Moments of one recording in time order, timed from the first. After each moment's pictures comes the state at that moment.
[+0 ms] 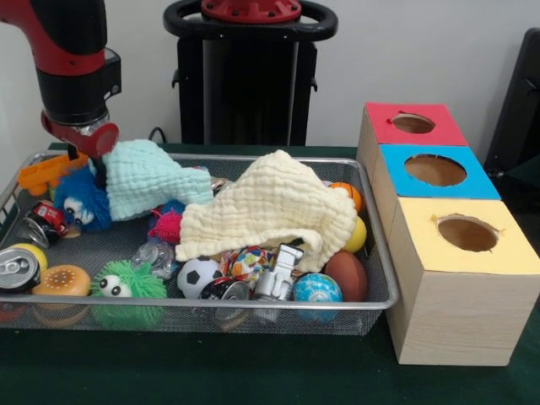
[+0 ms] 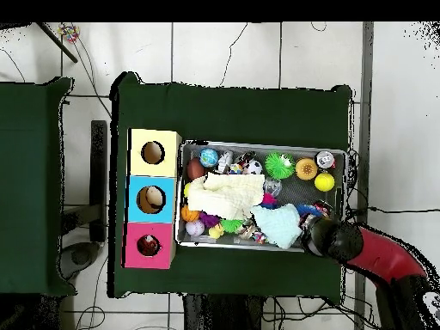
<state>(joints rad) -0.78 -0.56 0.08 1.71 -0.40 0.46 2.01</state>
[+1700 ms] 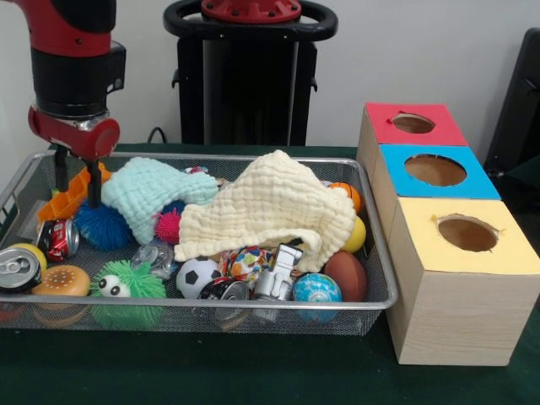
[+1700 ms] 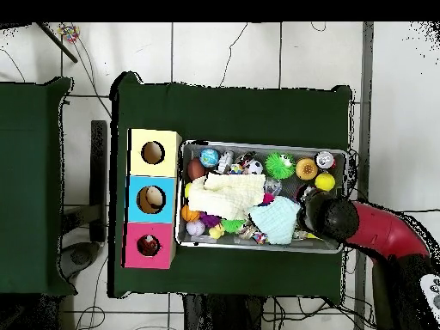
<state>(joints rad) -0.70 -0.63 0.13 1.63 -0.38 0.45 2.01</state>
